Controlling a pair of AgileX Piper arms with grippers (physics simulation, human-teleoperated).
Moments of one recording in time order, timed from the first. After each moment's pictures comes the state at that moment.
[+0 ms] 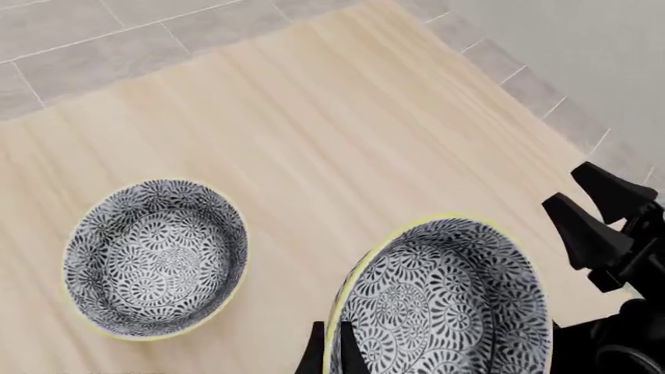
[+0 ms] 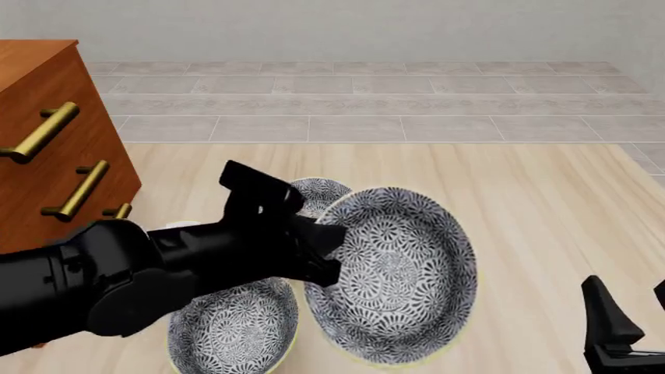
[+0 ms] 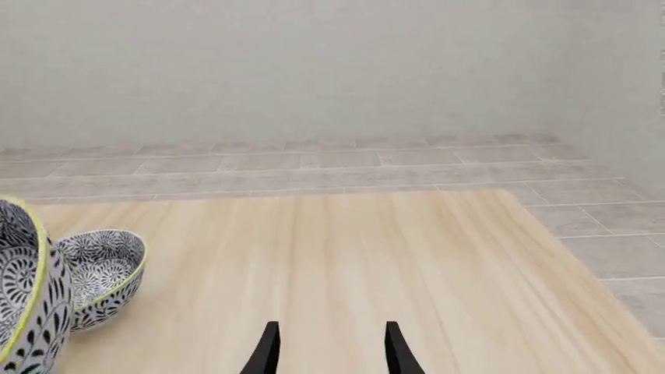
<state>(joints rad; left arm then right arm) -0.88 1.27 -0.78 0.06 -0.30 -0.05 0.00 0.00 0.05 0.01</state>
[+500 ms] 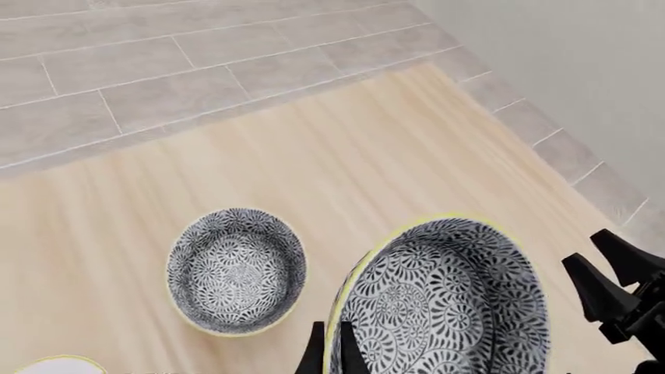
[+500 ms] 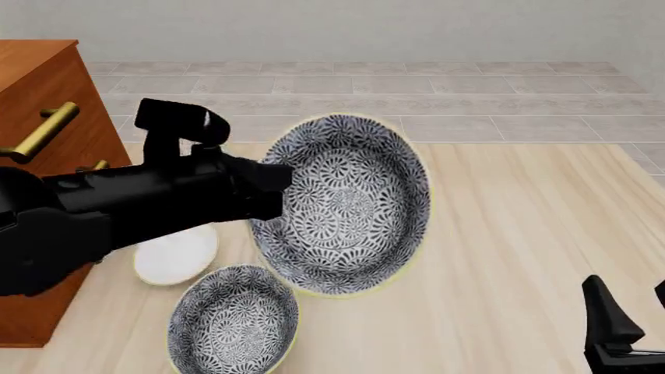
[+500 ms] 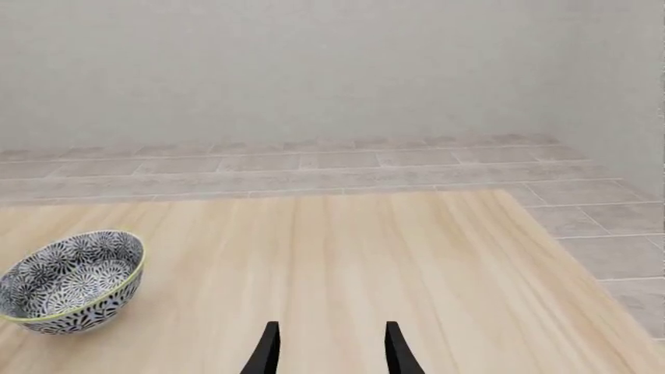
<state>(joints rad) -0.73 1.11 -0.88 0.25 -0.28 -0.05 0.01 0.00 0.05 0.01</state>
